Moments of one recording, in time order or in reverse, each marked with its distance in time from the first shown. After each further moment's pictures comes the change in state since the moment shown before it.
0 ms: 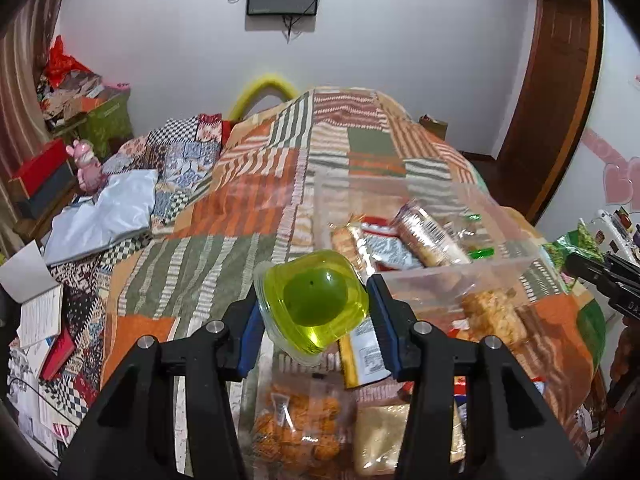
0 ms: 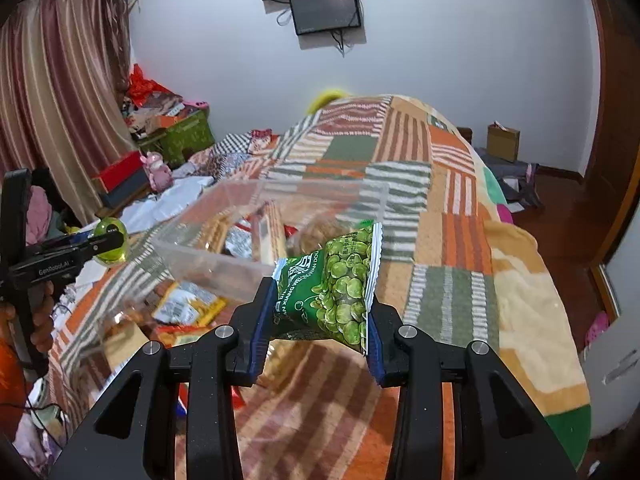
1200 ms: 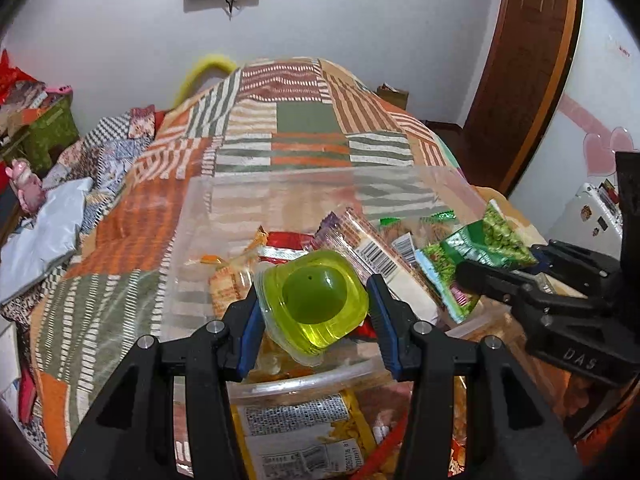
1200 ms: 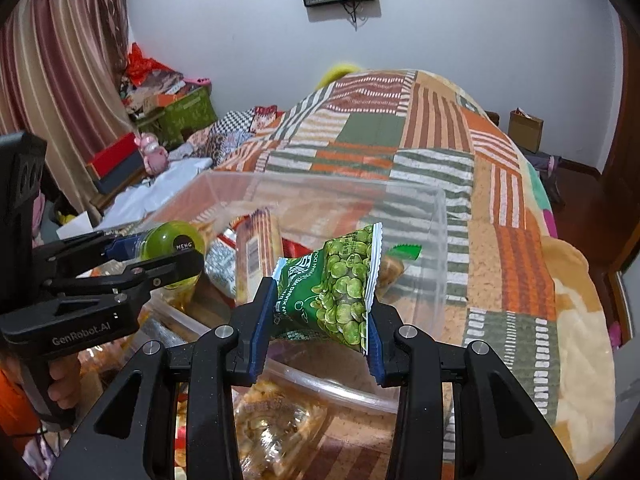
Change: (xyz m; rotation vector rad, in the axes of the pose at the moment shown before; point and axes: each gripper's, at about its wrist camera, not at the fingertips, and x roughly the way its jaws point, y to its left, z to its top) left arm 0.107 -0.071 0.030 0.082 0.110 -0.131; right arm 0.090 0.006 0.024 -0.021 0.101 0.029
